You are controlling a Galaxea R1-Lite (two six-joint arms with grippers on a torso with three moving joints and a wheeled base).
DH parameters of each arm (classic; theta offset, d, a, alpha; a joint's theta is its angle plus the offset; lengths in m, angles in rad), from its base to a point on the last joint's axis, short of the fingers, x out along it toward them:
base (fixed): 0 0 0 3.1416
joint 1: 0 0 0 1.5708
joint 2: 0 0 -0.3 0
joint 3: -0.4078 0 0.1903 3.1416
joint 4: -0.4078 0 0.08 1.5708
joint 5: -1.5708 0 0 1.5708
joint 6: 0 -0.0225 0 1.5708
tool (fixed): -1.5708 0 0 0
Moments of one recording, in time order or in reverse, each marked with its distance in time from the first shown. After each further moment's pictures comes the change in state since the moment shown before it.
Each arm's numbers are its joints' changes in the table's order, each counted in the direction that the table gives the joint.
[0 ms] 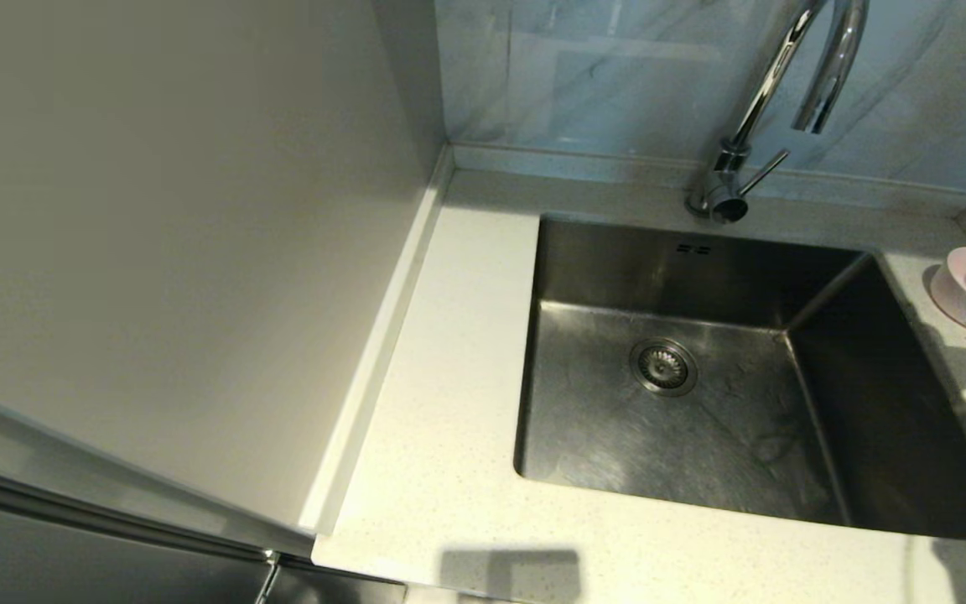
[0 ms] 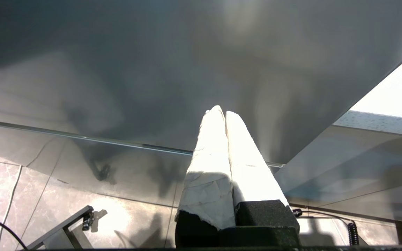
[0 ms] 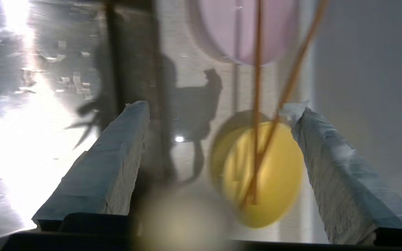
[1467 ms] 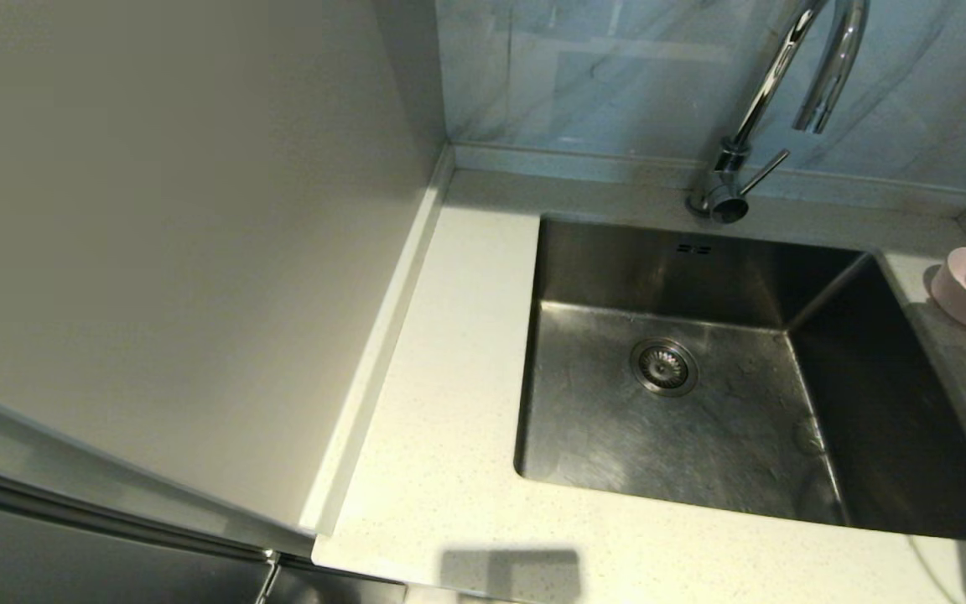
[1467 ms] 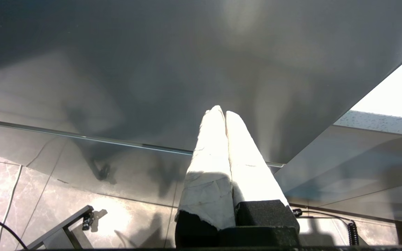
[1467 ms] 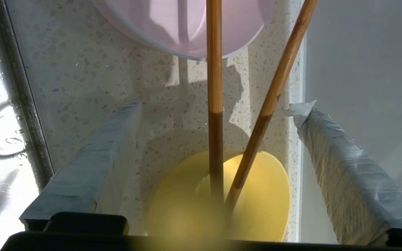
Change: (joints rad) left arm 0.000 0.000 0.000 0.000 0.000 0.000; right arm 0.170 0.240 -0.004 0.187 -0.003 0.098
